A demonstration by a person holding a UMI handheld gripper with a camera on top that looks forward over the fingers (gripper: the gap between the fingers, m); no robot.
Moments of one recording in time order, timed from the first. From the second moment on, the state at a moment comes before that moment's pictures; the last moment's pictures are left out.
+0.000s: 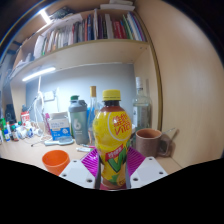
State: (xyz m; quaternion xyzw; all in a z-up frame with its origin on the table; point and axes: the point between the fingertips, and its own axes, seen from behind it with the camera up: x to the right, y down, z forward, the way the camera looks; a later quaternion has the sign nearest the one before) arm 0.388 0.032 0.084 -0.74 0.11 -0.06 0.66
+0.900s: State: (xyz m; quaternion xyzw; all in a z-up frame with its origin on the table) arm 0.343 -0.092 0.098 -0.76 0.14 -0.11 0.62
